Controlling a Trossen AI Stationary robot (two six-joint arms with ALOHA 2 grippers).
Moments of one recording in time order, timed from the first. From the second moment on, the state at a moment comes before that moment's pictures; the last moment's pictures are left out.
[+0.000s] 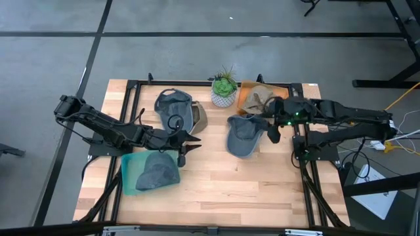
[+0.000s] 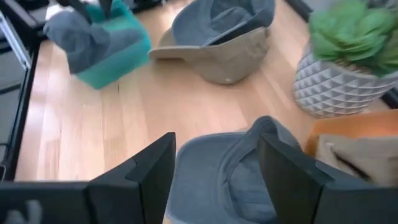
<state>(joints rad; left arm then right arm) -0.26 1.22 0.67 0.26 -0.39 -0.17 -0.08 0.86 0.96 -0.70 0.09 0.25</state>
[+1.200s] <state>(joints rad) -0.12 1.44 0.85 -0.41 -0.37 -0.54 0.16 1.14 0.74 -0.30 0.49 0.34</state>
